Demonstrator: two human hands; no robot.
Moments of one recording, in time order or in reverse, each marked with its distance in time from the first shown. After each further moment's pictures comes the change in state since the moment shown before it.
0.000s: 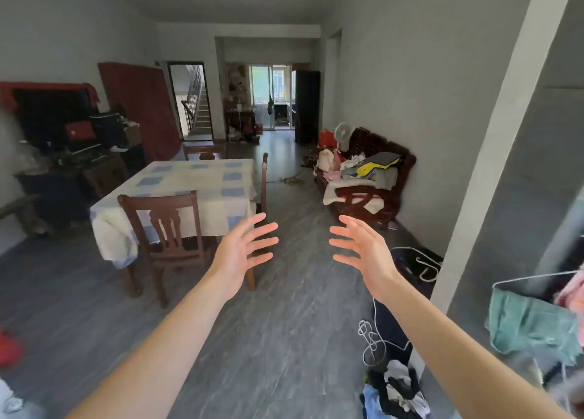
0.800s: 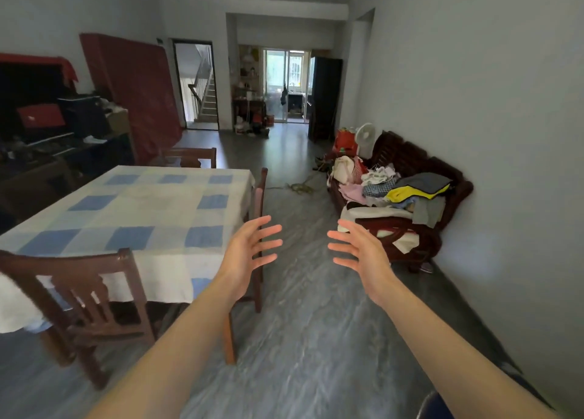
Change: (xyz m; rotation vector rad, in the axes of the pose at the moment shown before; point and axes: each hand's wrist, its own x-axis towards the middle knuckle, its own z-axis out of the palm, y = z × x) left_hand 0.658 -0.065 0.002 -0.008 0.091 -0.010; right_hand 0.649 0.121 -0.003 -0.001 0.009 0.127
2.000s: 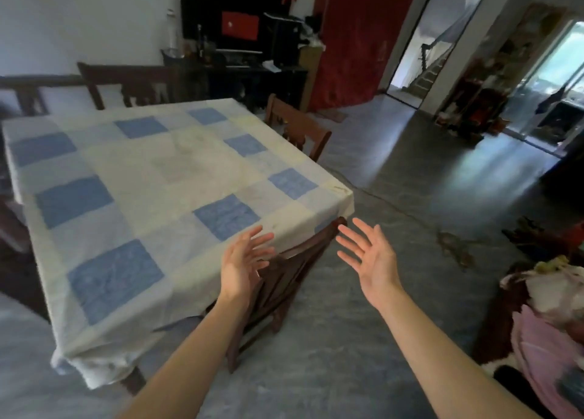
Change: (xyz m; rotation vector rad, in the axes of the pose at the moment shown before) left_hand 0.735 -0.162 -0.009 -0.288 1.036 0.207; right_hand 0.918 0.170 0.139 0.014 -0.693 0.345
